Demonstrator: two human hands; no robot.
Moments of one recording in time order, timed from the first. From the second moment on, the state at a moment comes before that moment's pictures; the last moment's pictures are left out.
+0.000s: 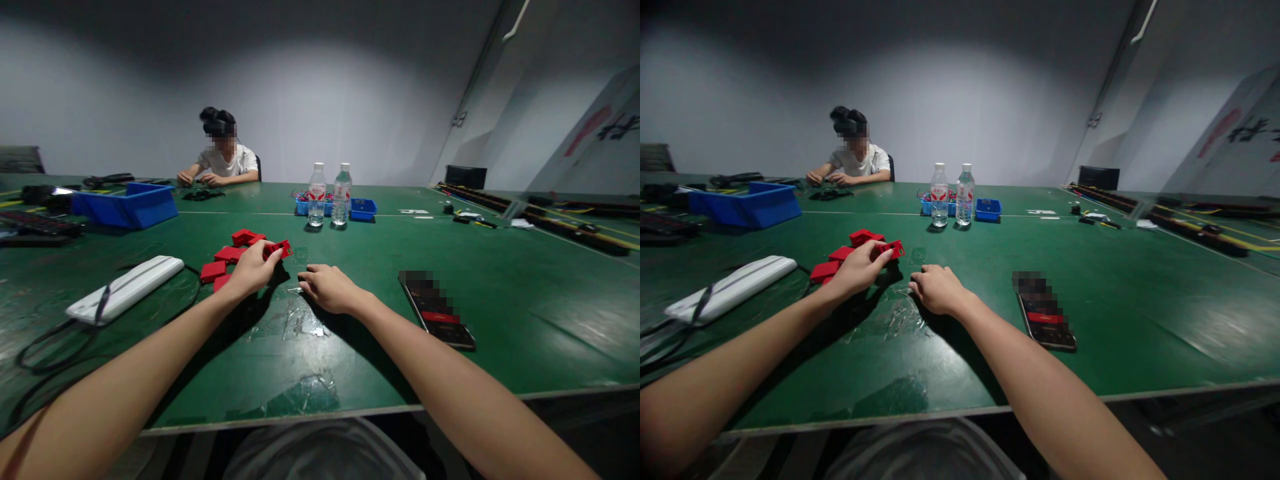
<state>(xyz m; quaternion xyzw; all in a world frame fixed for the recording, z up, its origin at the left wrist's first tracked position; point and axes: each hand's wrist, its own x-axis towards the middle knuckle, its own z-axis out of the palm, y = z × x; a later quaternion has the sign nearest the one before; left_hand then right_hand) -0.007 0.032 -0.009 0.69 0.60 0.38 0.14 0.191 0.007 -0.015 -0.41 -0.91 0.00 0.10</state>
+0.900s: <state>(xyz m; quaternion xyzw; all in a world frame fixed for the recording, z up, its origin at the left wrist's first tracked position) 0.011 0.008 -0.016 0.87 0.42 0.24 0.07 0.176 0.029 -0.033 -0.48 -0.59 0.47 0.45</state>
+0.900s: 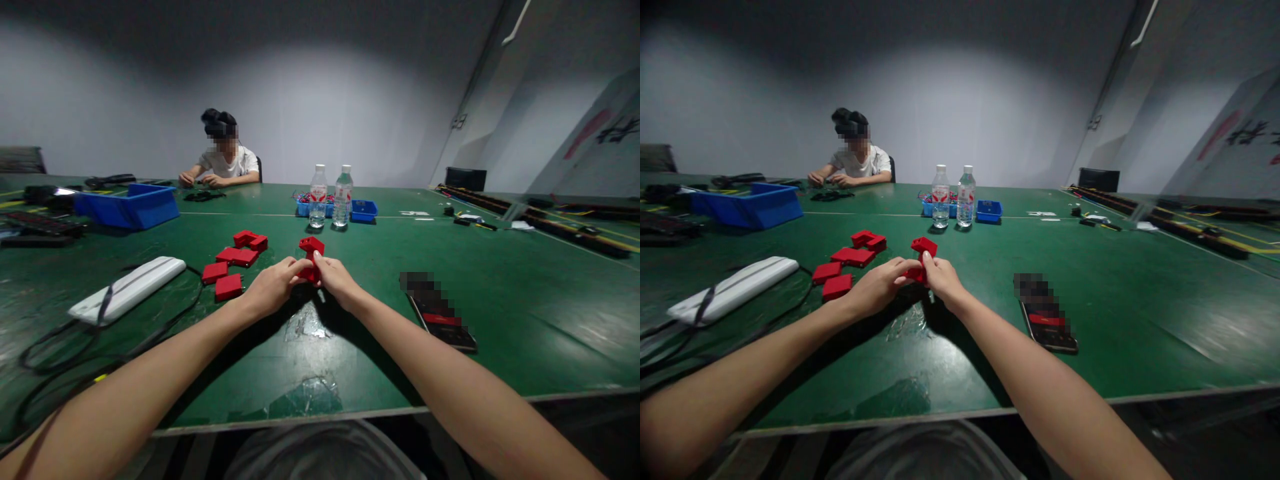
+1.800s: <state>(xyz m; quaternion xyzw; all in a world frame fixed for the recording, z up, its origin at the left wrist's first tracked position) 0.004 0.032 -0.029 0.79 0.42 0.32 0.31 0.169 0.020 -0.034 -0.38 -0.53 0.59 0.47</state>
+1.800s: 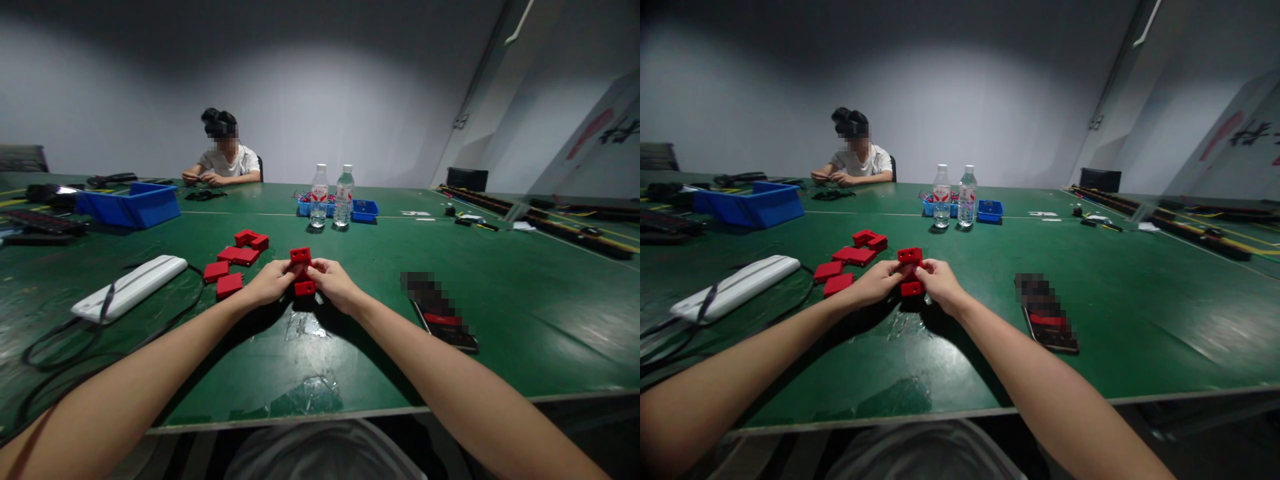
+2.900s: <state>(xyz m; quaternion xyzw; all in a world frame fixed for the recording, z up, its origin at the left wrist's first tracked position) 0.009 0.028 -0.028 0.79 0.40 0.36 0.30 0.175 0.026 -0.034 -0.47 -0.66 0.40 0.42</state>
